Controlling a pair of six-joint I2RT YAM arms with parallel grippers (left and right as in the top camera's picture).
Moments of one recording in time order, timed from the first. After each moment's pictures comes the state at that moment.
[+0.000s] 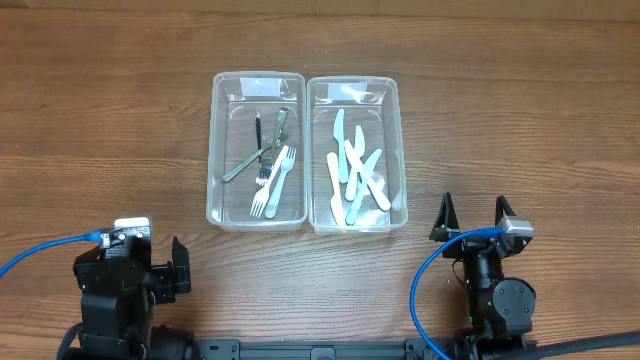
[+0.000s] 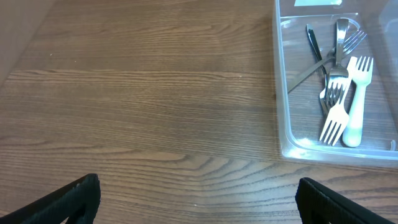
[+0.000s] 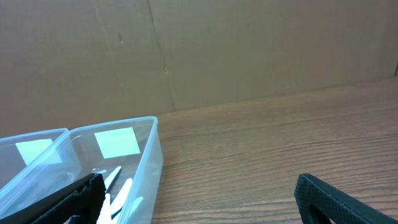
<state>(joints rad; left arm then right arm) -0.14 0.38 0.77 -1.09 -0.31 -0.08 0.10 0.01 0.02 -0.02 0.09 0.18</state>
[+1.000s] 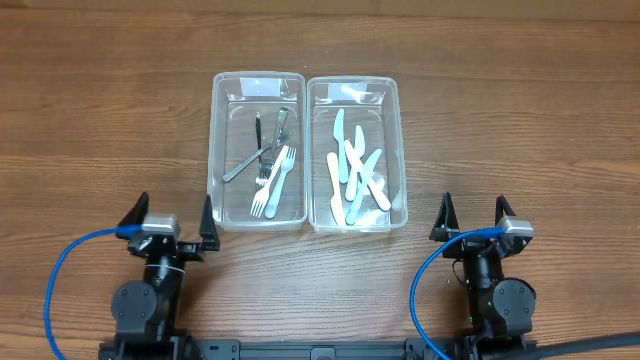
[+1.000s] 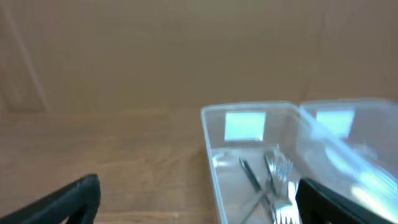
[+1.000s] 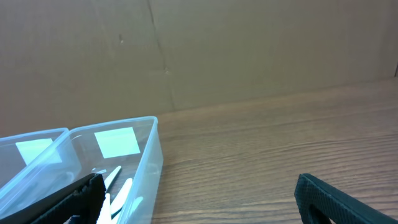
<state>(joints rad) -0.01 0.01 0.03 -0.03 0.06 0.01 0.10 0.01 0.02 -0.02 0.09 0.18</state>
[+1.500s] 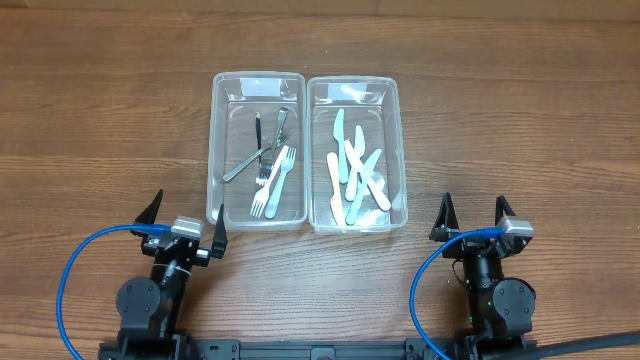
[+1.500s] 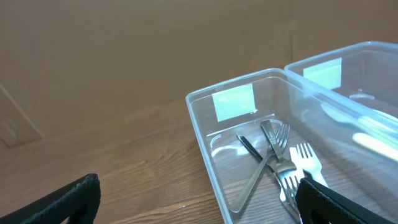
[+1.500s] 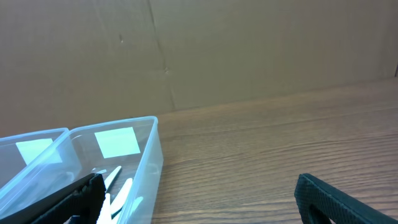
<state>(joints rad) -0.01 0.01 0.01 -0.06 0.14 0.24 0.10 0.01 0.02 -0.02 0.09 0.18</state>
